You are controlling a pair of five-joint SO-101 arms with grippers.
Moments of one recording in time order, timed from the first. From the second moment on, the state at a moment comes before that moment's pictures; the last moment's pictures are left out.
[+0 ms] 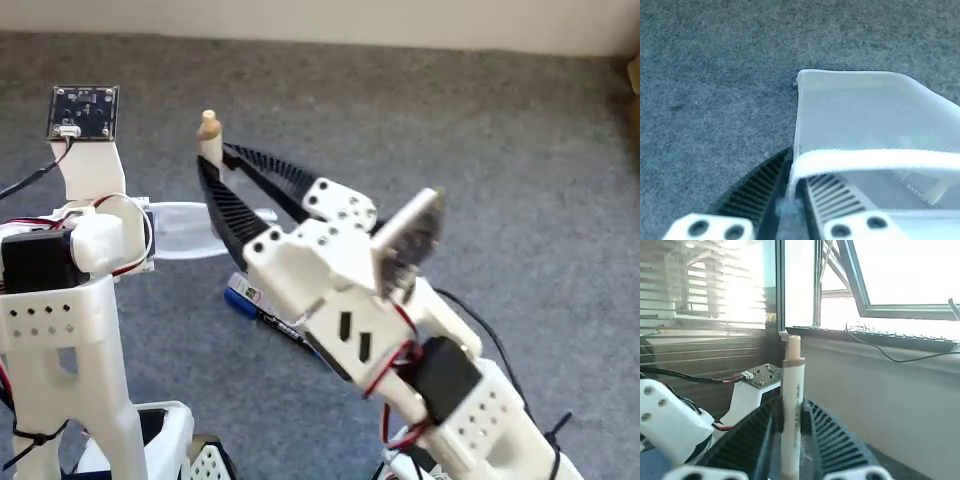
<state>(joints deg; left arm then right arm) -11.6 -35.2 11.3 93.0 3.0 -47.8 -55.4 33.7 17.0 0.7</state>
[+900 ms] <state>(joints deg) -11.6 -35.1 11.3 93.0 3.0 -48.1 -49.1 59.3 -4.8 7.8</state>
